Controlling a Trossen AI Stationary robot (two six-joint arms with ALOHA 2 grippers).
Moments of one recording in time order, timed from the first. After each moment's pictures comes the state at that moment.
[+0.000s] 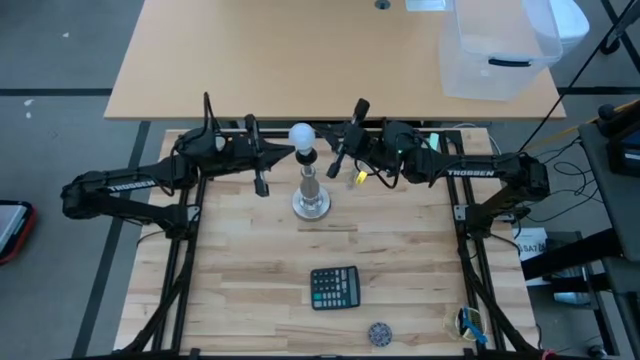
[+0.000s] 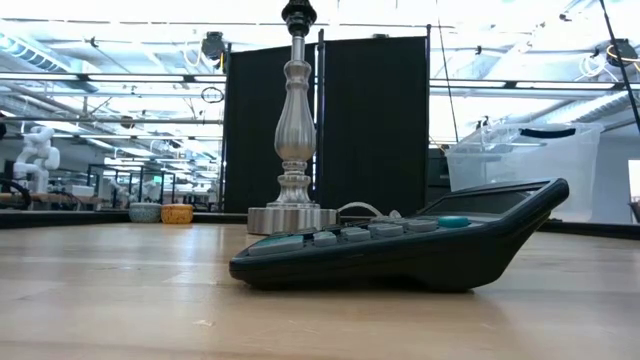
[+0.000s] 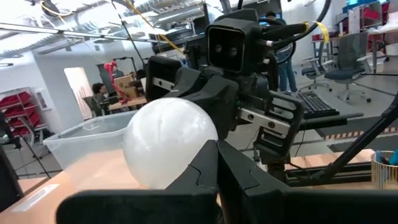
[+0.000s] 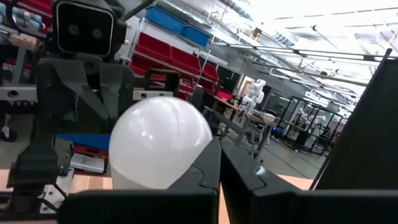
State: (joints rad) left arm 0.24 1.02 0.95 0.22 0.09 0.24; right arm -0.16 1.51 1.29 0.43 0.23 -0.40
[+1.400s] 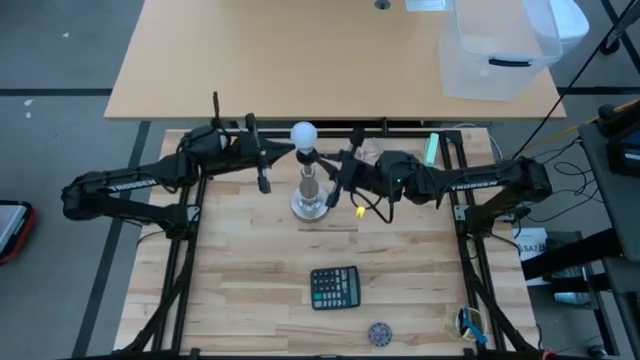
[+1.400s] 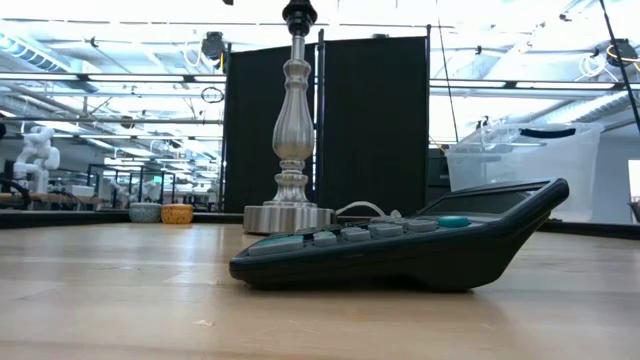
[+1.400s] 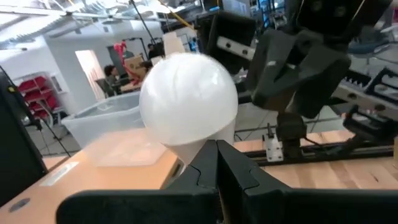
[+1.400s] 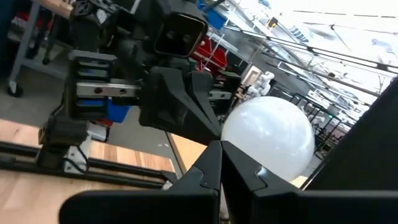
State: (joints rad) left arm 0.27 1.03 0.95 0.13 0.06 0.27; right arm 0.03 1.50 1.29 0.34 0.42 -0.54
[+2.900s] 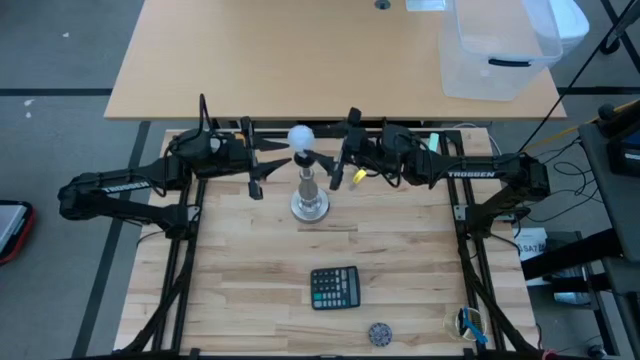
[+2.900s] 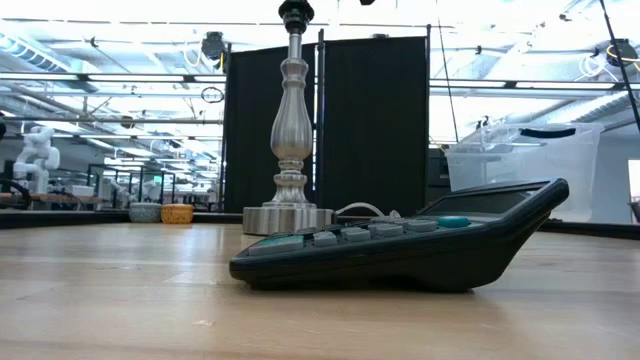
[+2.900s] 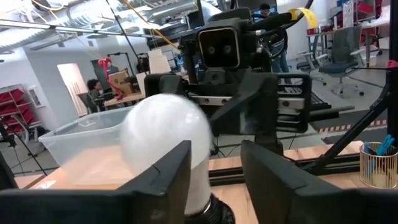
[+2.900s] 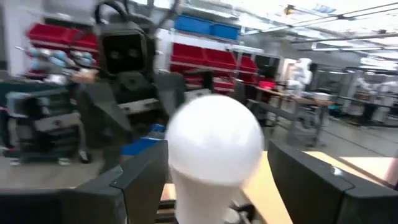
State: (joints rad) left arm 0.23 0.98 0.95 0.14 0.10 0.24; right arm -0.14 1.50 1.29 0.39 0.11 -0.13
